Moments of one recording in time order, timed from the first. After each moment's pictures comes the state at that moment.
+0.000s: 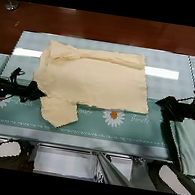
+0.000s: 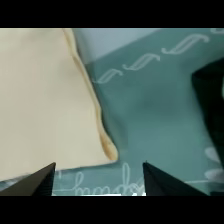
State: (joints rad) left arm 0.46 -1.38 0.67 0.76 -1.11 -1.14; right arm -0.41 -1.10 0.66 -0.93 1.08 1.37
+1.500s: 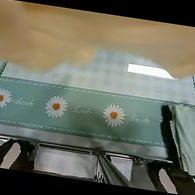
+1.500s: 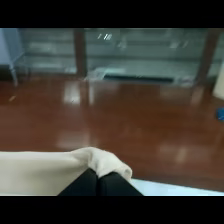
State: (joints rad) left arm 0.38 -0.71 1.80 1.02 -1.27 -1.35; right arm -0.06 -0.78 2.03 -1.30 1.36 1.55
